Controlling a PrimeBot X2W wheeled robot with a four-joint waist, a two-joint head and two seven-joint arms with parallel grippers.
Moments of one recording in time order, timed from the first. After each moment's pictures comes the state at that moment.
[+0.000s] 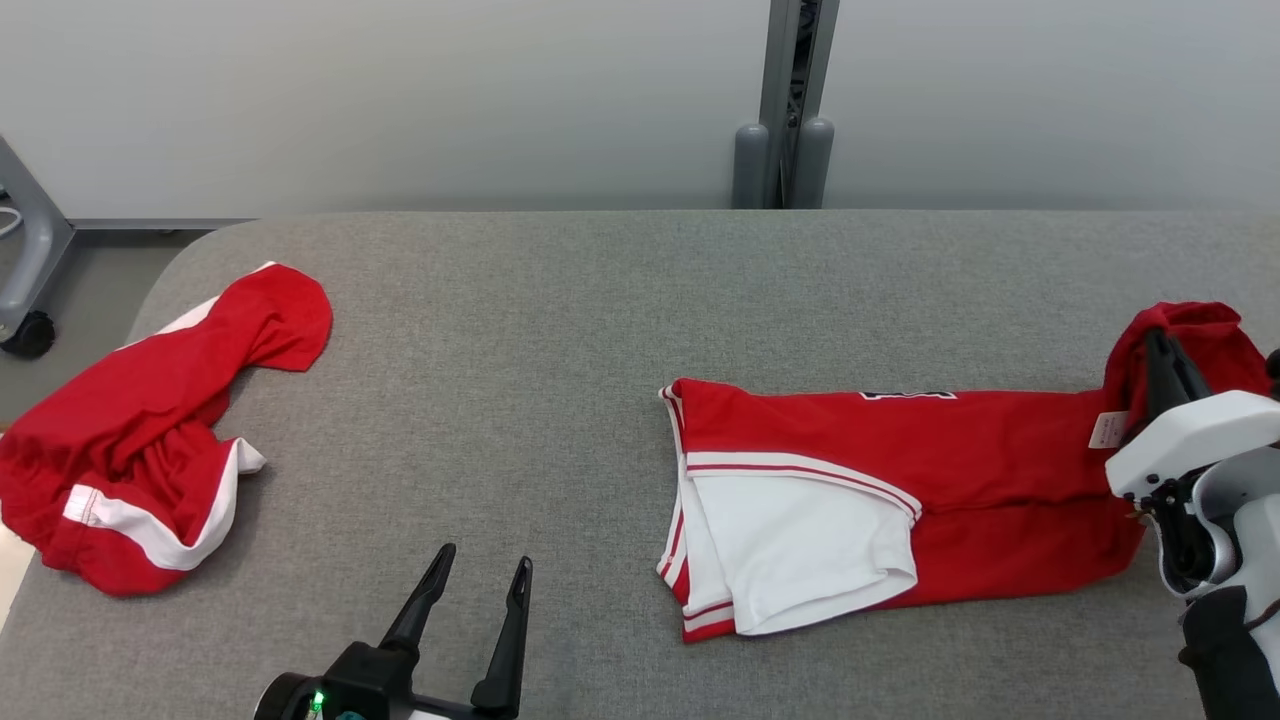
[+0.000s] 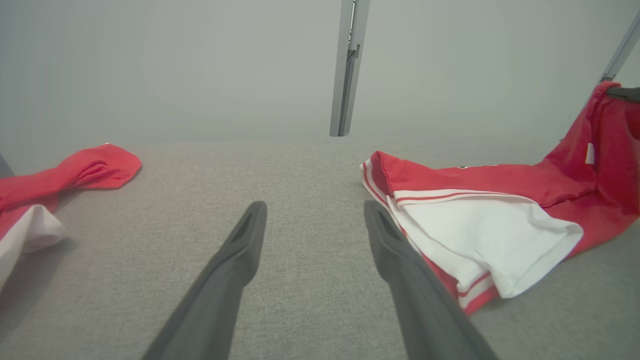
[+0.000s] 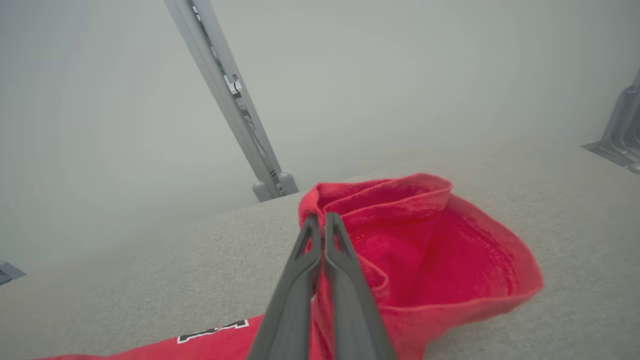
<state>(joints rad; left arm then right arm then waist) 0.05 0.07 -0.28 0.19 -0.20 -0.01 -0.26 -0.60 -0.19 -0.10 0.88 0.38 0.13 -0.14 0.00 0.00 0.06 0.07</state>
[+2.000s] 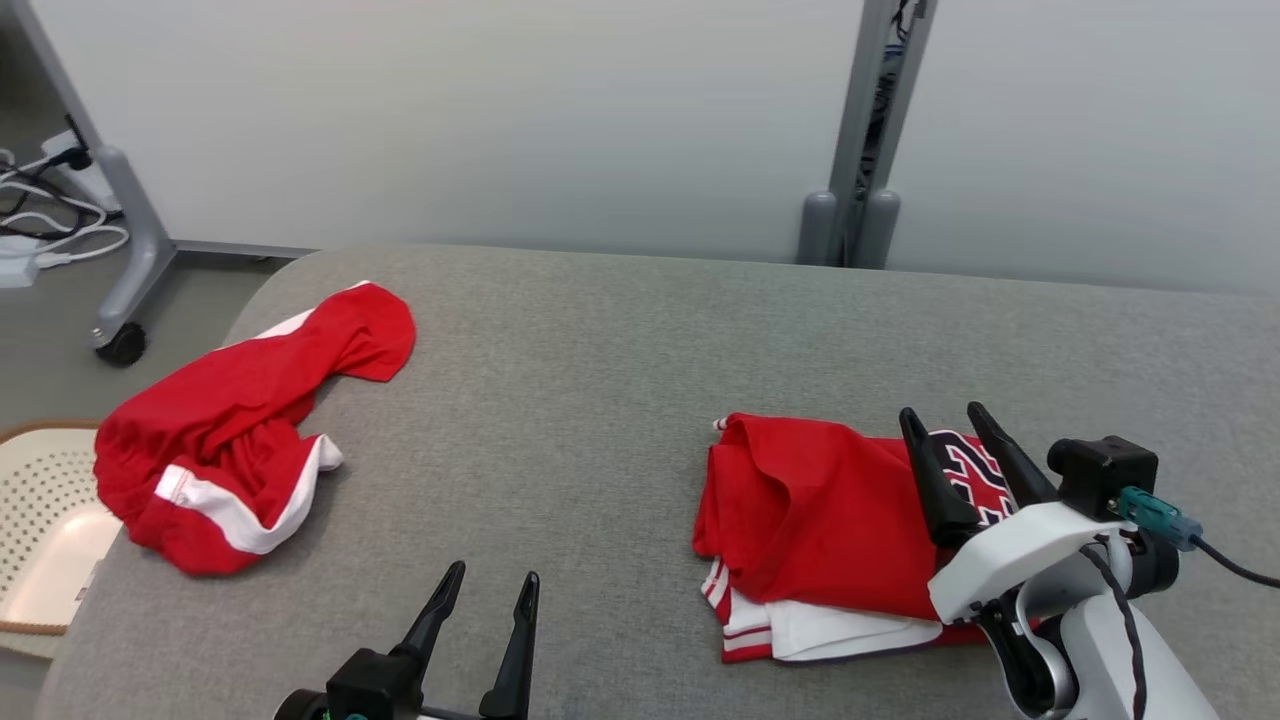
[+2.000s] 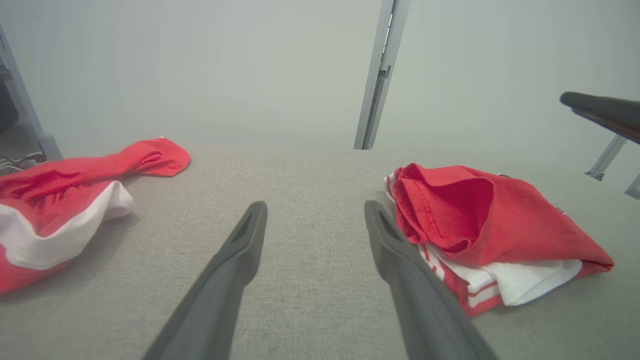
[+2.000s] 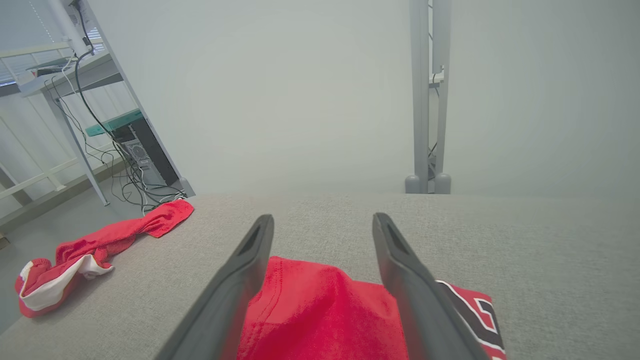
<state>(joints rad) 0.06 0.05 -0.28 0.25 -0.24 -0.03 -0.26 -0.31 -0.05 0.17 0.46 0.35 0.13 -0.11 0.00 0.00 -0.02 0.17</state>
